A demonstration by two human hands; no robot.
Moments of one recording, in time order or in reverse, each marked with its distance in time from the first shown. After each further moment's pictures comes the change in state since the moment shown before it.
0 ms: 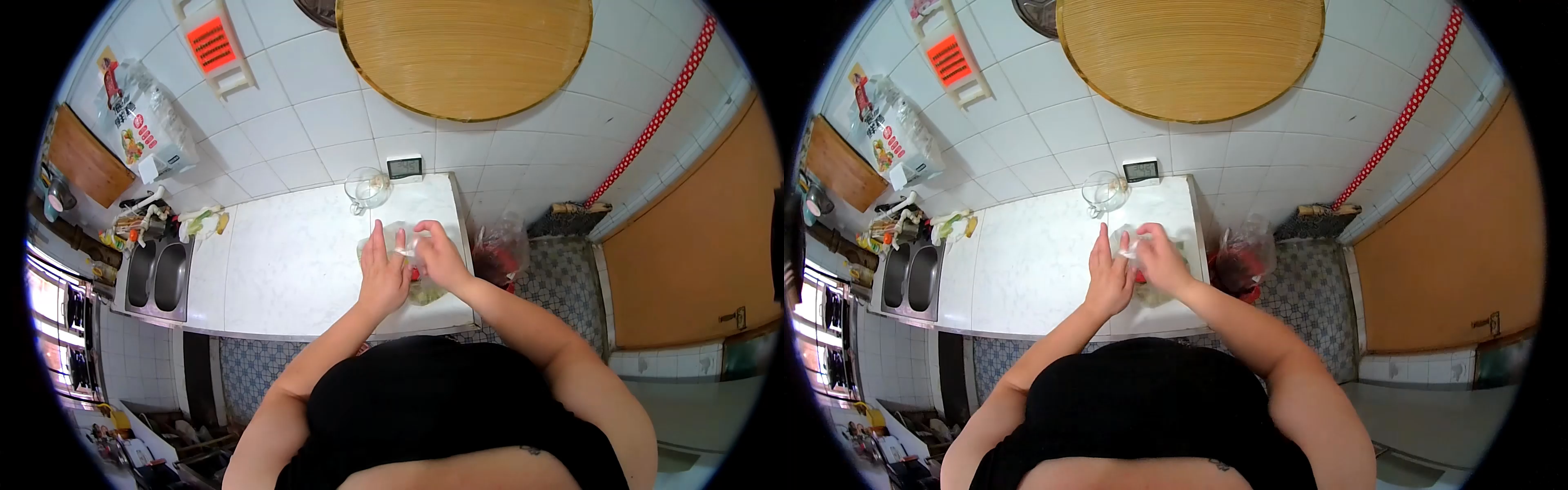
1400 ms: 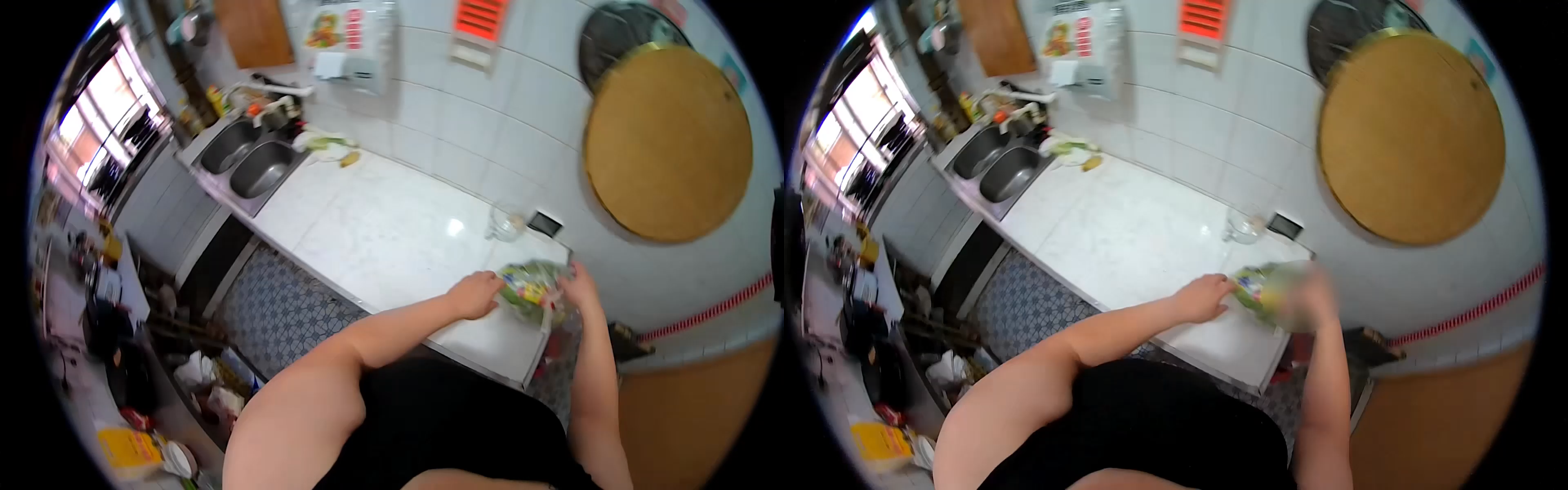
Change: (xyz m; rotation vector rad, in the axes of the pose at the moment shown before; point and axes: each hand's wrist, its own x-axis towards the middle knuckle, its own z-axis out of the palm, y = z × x) left_hand -0.008 -0.063 -0.031 -0.180 -0.388 -0.226; right_hand 0.087 -0.010 -0.068 -1.269 0.055 -0.026
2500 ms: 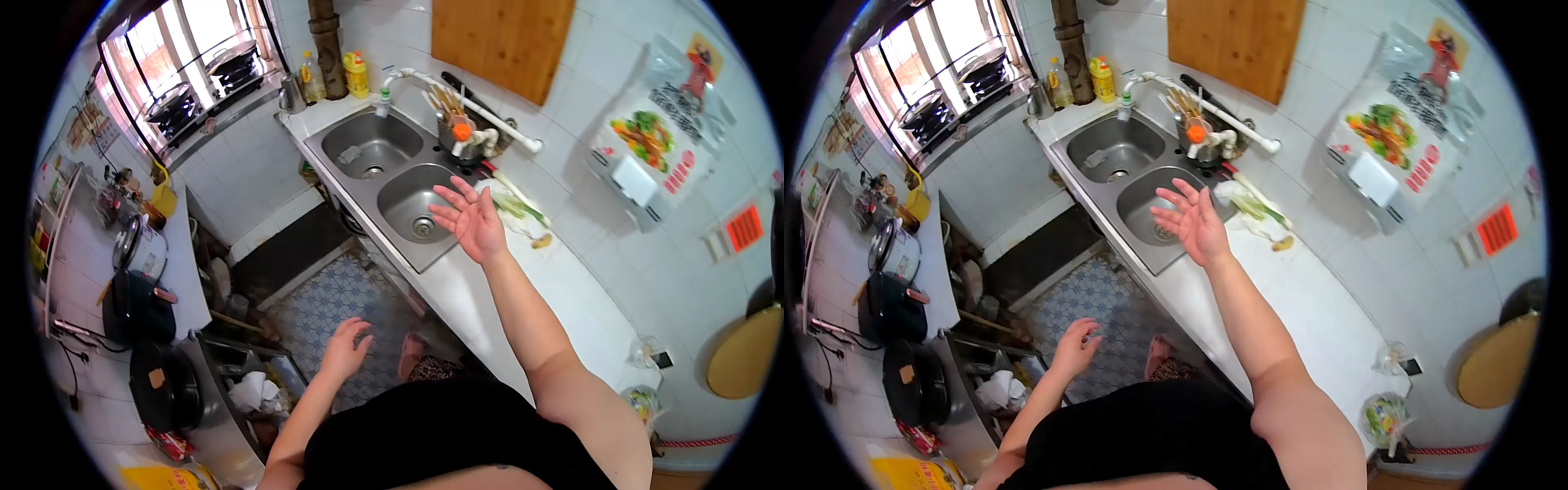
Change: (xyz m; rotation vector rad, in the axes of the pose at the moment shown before) left_hand -0.514 -0.353 -0.264 -0.219 0.798 -0.874; right_hand 0.084 -0.809 0.253 1.847 -1.179 -0.535
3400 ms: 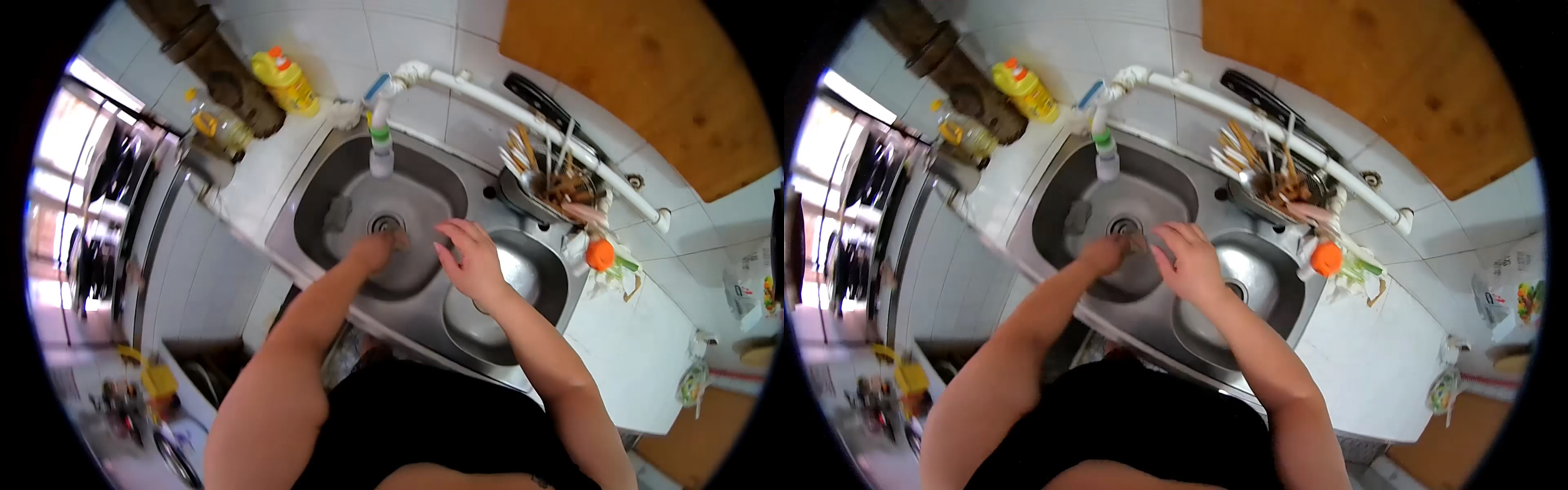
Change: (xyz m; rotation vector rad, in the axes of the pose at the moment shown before) left_hand 0.690 -0.192 0.010 0.792 -0.790 0.363; right_hand 0.348 0.134 -0.124 -1.601 0.523 -0.200
